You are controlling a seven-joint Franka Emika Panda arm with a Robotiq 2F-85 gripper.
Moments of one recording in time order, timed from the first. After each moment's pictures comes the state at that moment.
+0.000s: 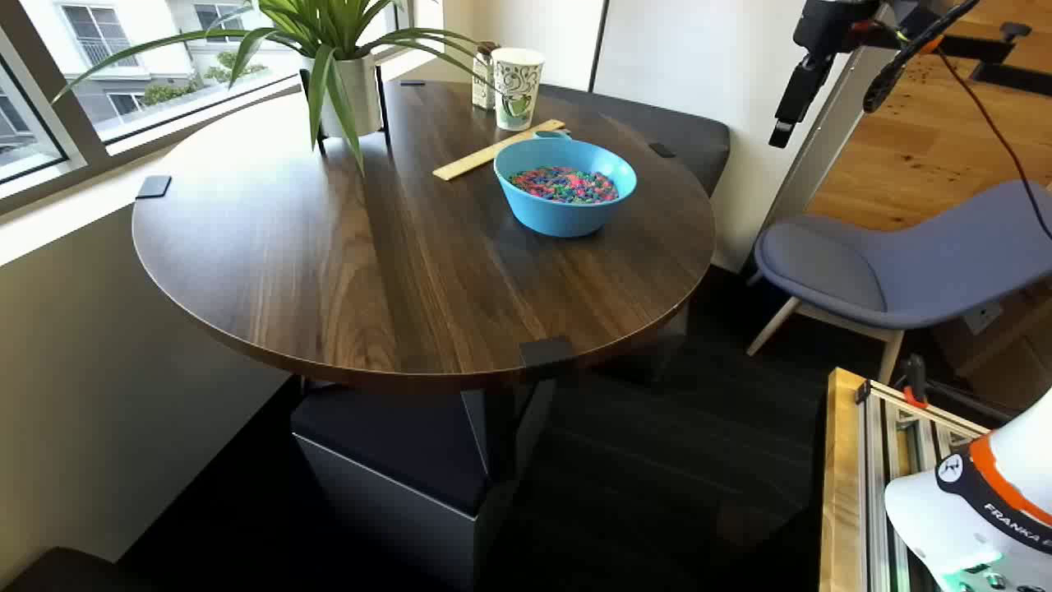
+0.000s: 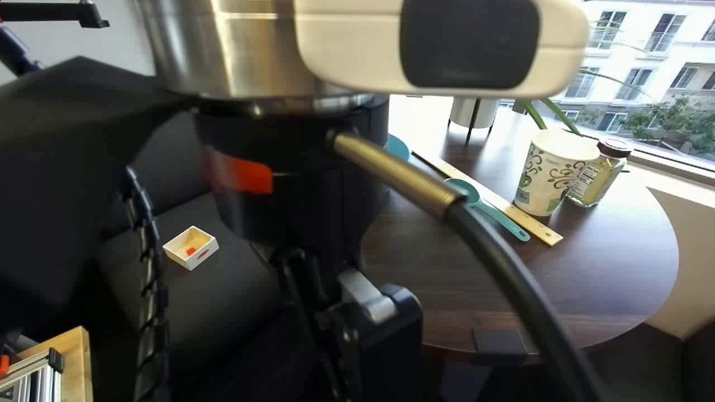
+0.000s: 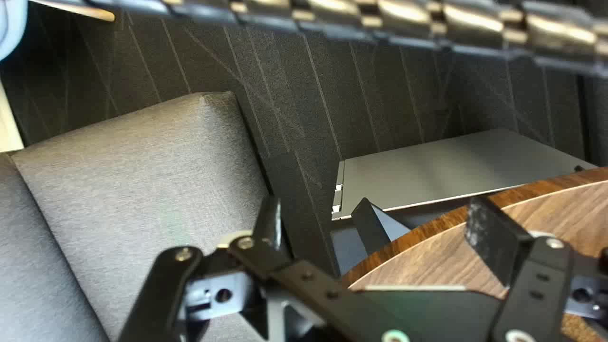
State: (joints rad) arm -0.17 -0.37 -0.18 -2.17 -0.23 1.81 -0.20
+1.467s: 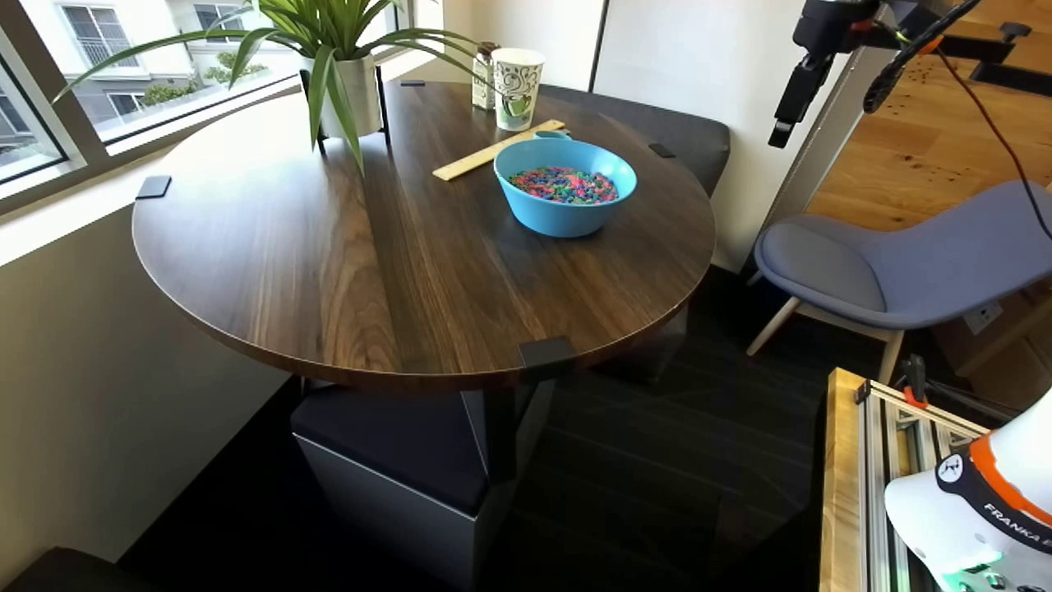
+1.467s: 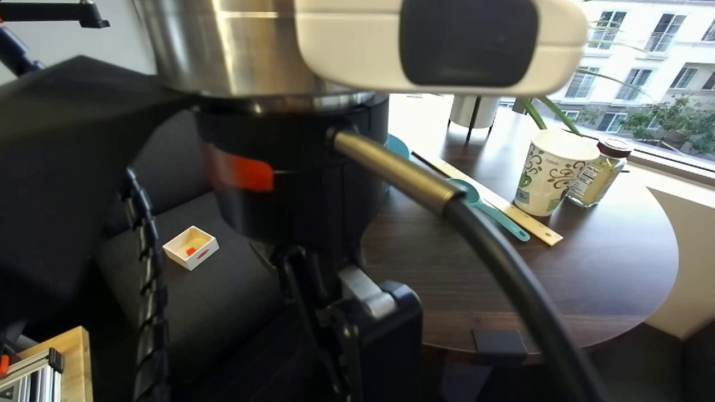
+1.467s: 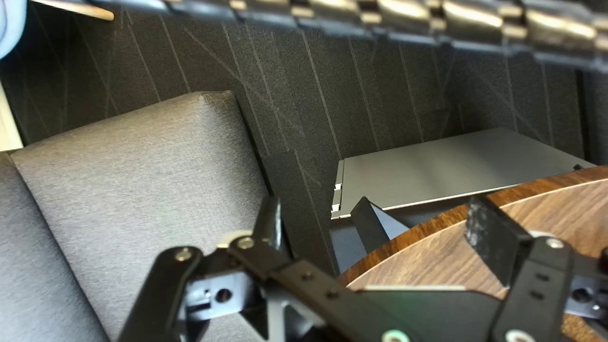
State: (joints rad) arm -0.17 -0.37 -0.18 -2.17 -0.23 1.81 -0.20
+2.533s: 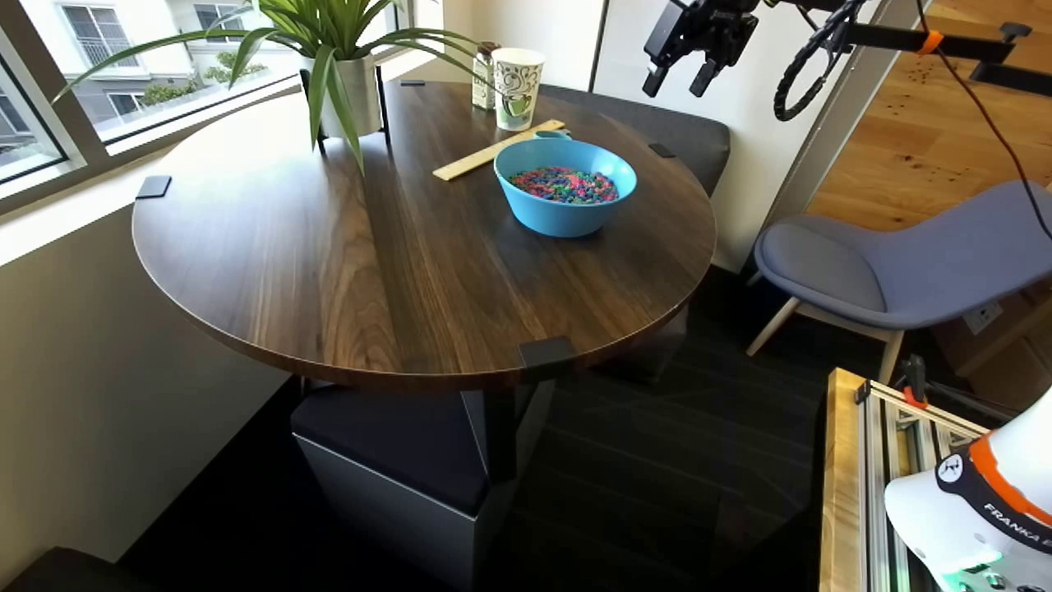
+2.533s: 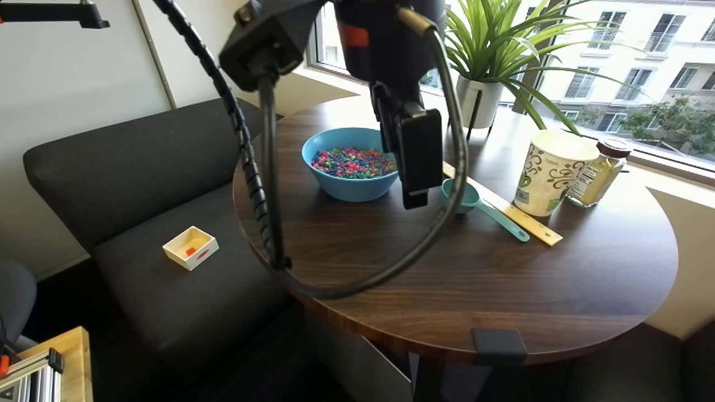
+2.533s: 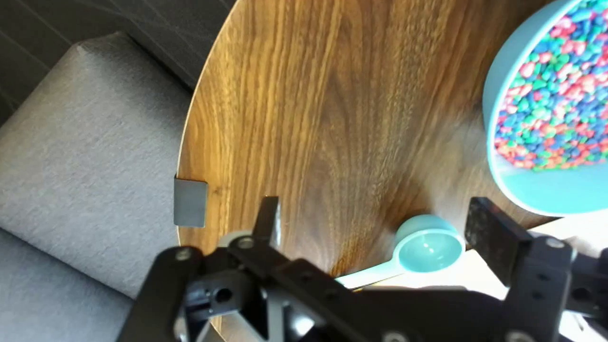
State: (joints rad) arm -0.11 -0.18 -0.09 -1.96 -0.01 2.02 0.29
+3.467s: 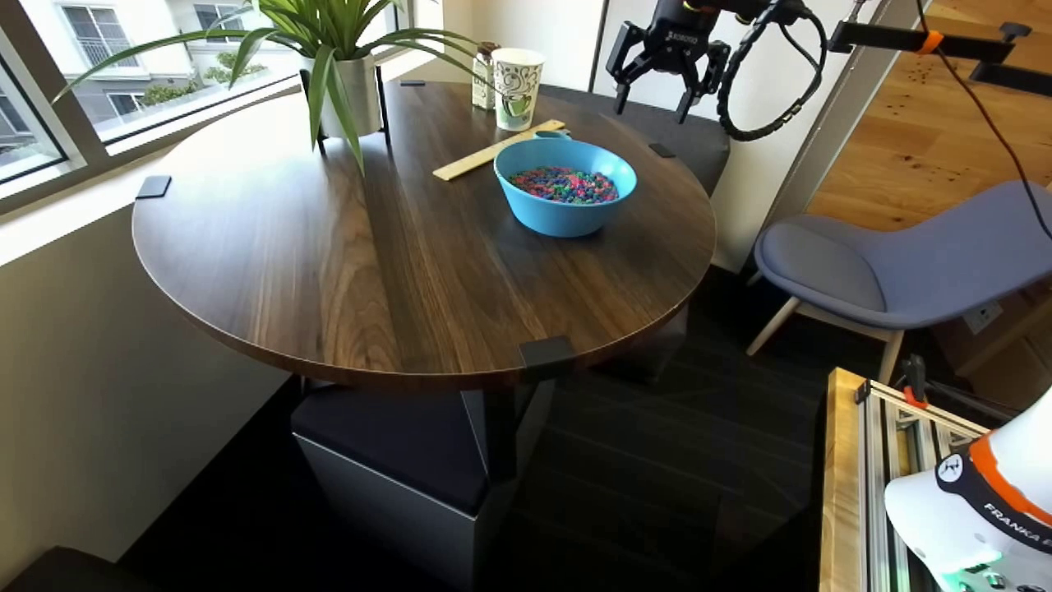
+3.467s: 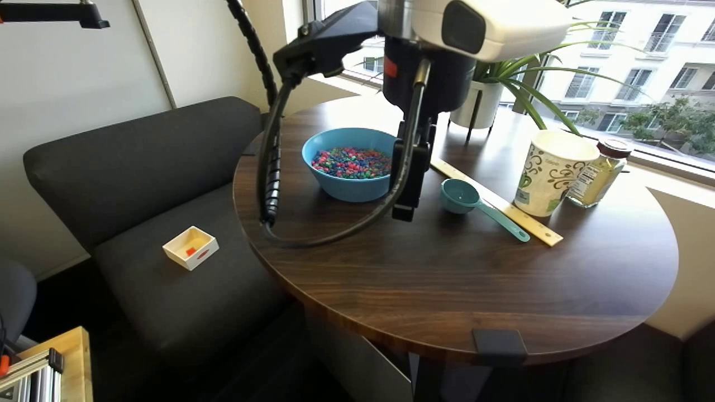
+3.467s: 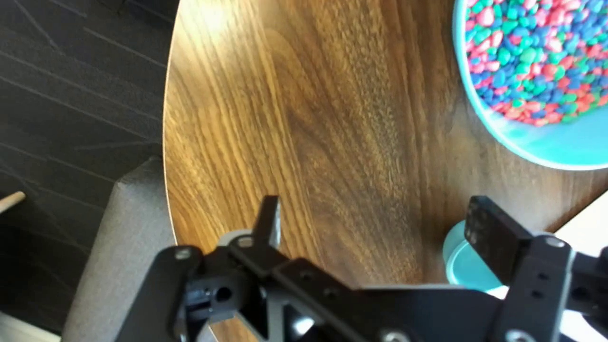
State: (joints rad) arm -0.12 0.00 -0.08 -1.79 0.05 1.87 0.68
